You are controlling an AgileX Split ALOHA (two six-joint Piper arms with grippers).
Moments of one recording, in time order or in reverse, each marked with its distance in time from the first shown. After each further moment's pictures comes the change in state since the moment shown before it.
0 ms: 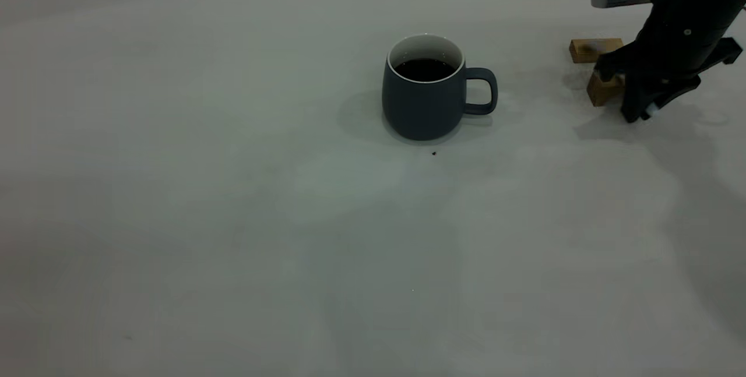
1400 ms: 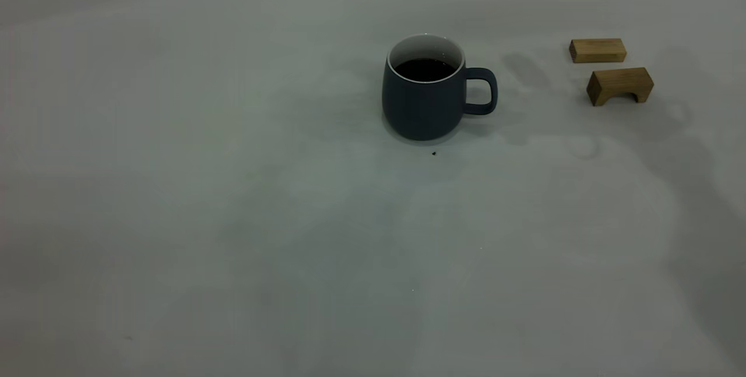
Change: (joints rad) left arm 0.000 0.000 0.000 0.000 0.001 0.000; right arm 0.039 -0.148 0.000 1.440 0.693 -0.044
